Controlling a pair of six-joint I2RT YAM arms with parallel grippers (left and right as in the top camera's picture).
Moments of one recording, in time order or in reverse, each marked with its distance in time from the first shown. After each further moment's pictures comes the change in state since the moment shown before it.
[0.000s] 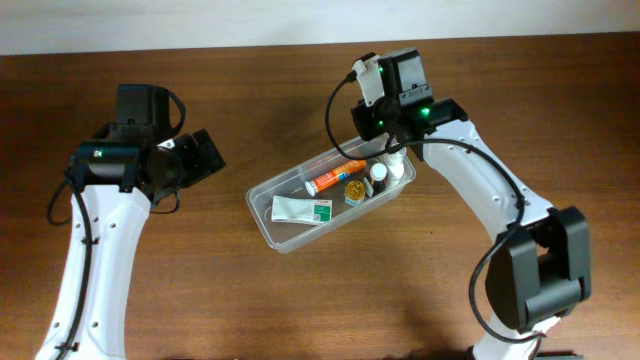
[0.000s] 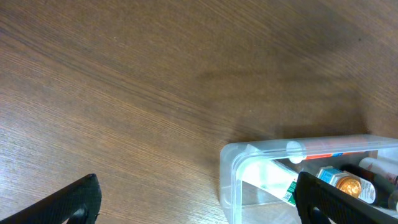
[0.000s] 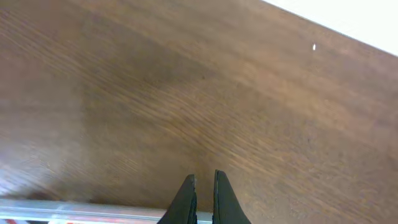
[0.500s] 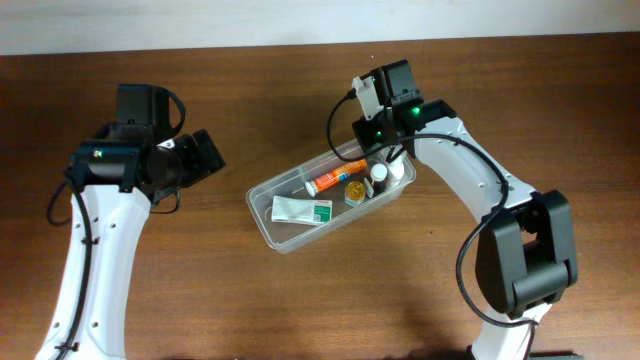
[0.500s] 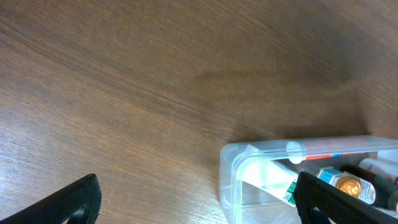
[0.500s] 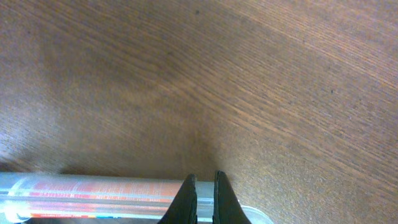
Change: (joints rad) left arm 0.000 0.000 0.000 0.000 0.000 0.000; right arm 0.000 0.074 0.012 -0.116 0.034 -0.001
